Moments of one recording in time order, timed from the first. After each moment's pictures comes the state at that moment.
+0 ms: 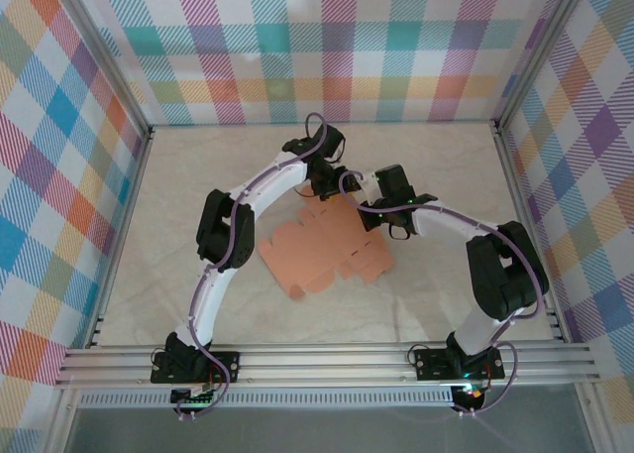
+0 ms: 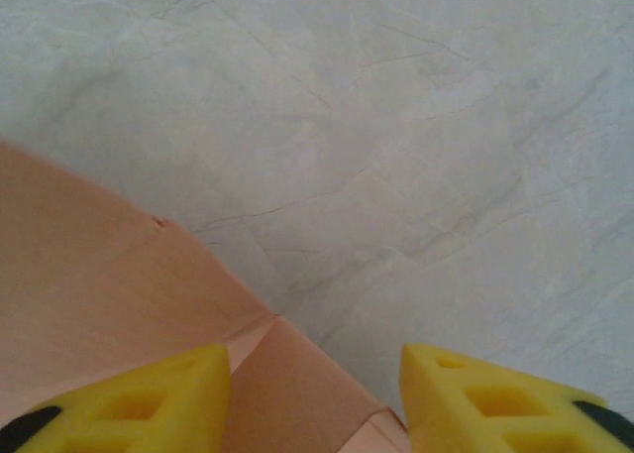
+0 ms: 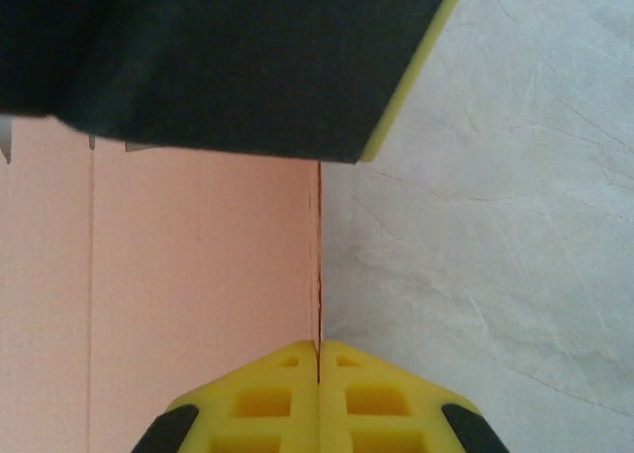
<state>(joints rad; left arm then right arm) -0.59 2.34 2.12 -0.87 0.30 -0.71 0.45 1.66 1.01 -0.22 -0.15 -0.09</state>
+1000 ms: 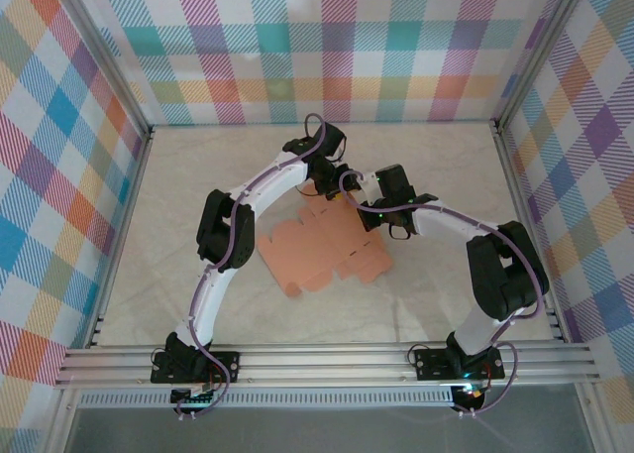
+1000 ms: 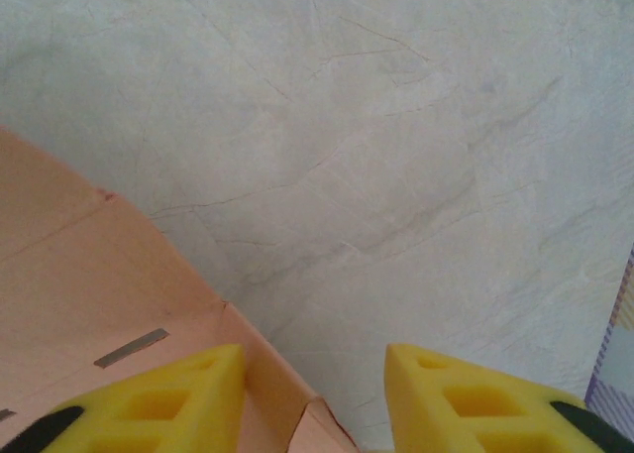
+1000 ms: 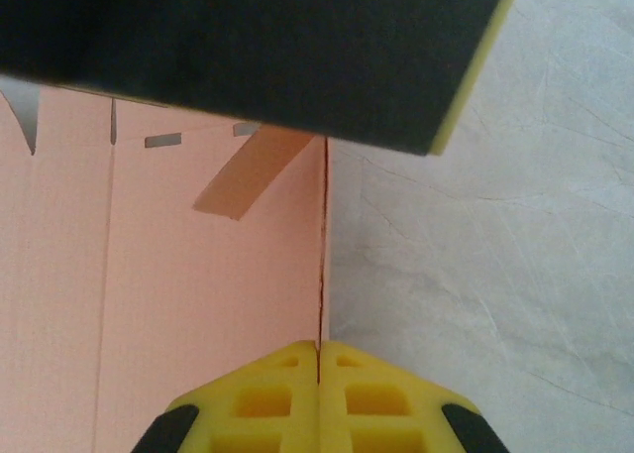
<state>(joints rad) -0.59 2.34 2.12 -0.84 0.35 -0.79 0.46 1.66 1.01 -0.23 -0.16 -0.09</state>
